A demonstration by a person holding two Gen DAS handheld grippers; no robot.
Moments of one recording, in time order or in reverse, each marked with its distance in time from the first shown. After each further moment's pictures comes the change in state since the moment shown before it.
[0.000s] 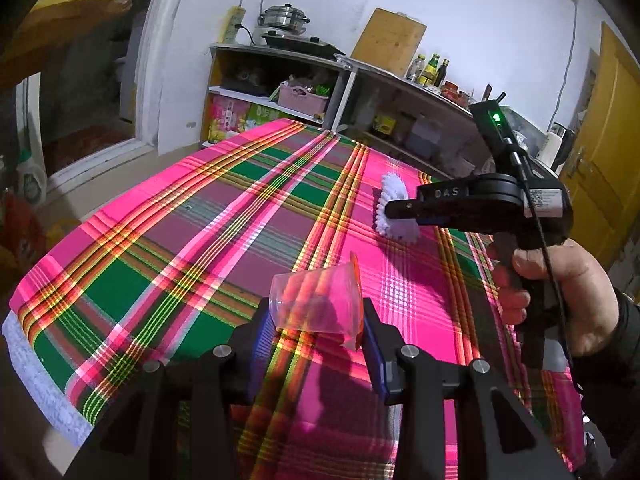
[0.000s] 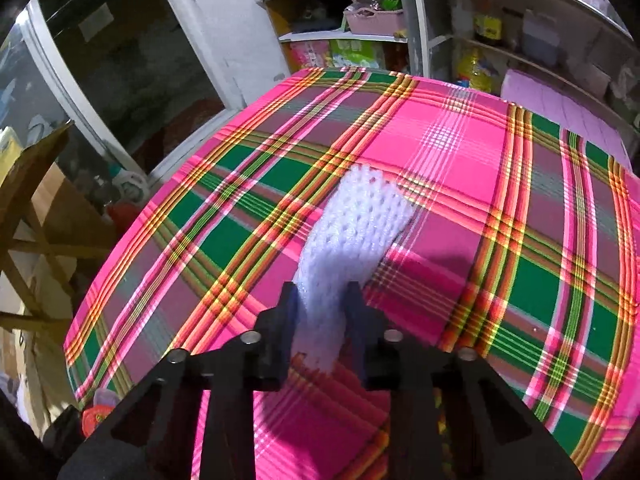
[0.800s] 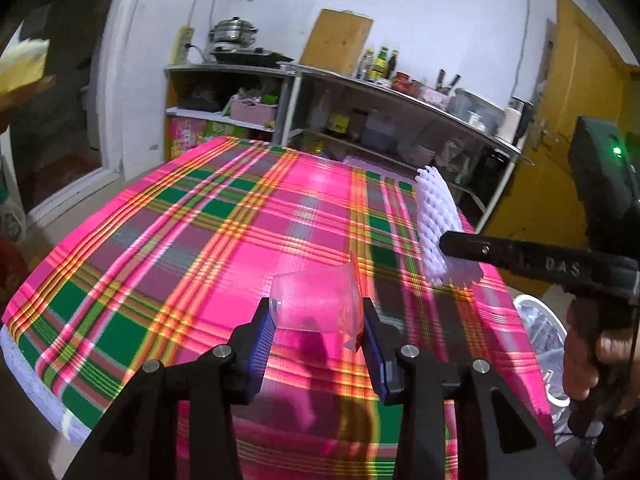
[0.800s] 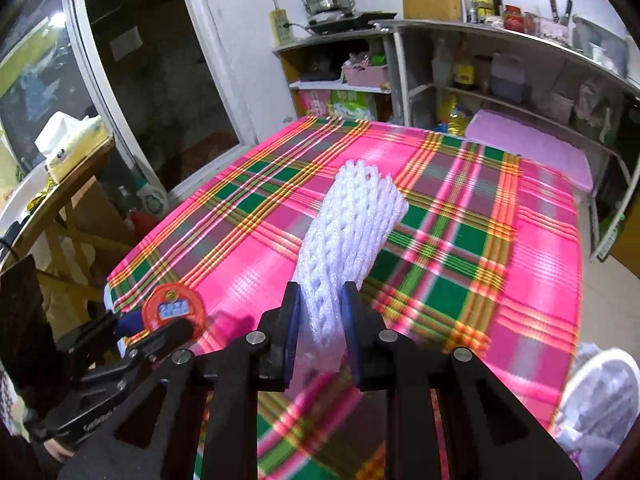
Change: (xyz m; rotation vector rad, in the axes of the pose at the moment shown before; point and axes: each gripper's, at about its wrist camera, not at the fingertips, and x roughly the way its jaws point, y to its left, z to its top) left arm -0.027 -0.096 -0.006 0.132 -0.013 -0.071; right arm -0.158 -0.034 -0.109 -0.039 -0.184 0.005
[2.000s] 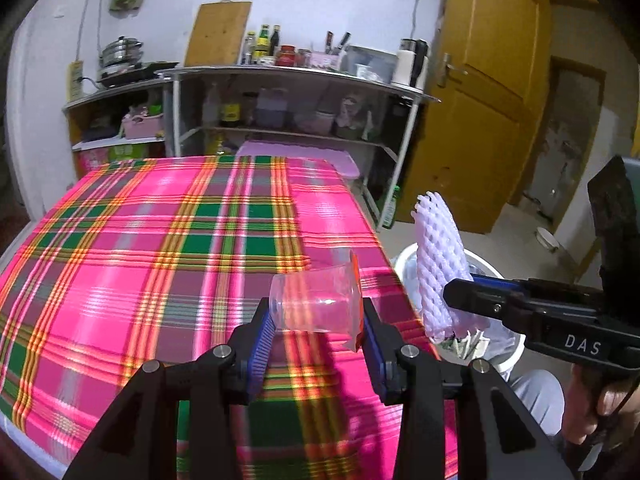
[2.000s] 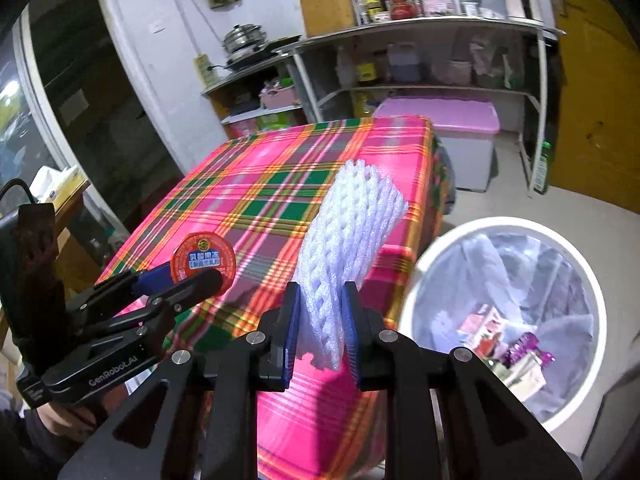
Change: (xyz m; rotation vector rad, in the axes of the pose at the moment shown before) left arm 0.009 -0.171 -0.026 0.258 0.078 -0.196; right arm -0.125 -0.097 -0.115 0.240 -0.096 -0.129
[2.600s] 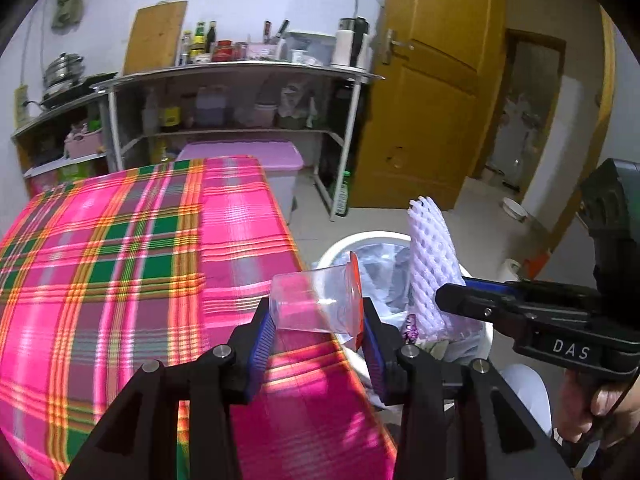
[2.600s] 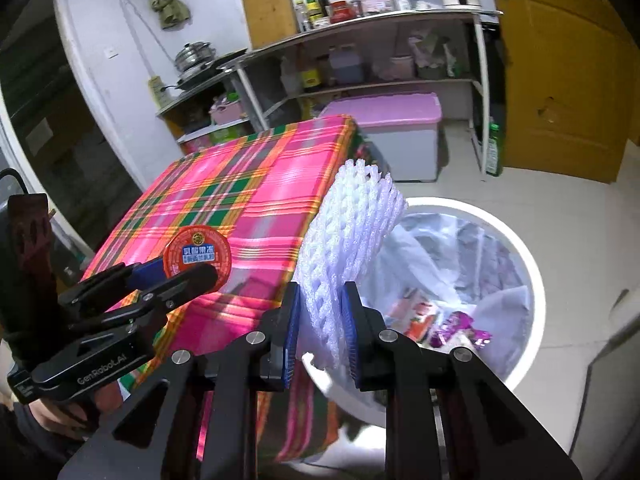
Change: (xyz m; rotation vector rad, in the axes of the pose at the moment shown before) left arm 0.045 -0.079 0.011 0.120 0.039 -0.130; right arm -0.029 -0.074 -0.015 0.106 -0.029 -0.115
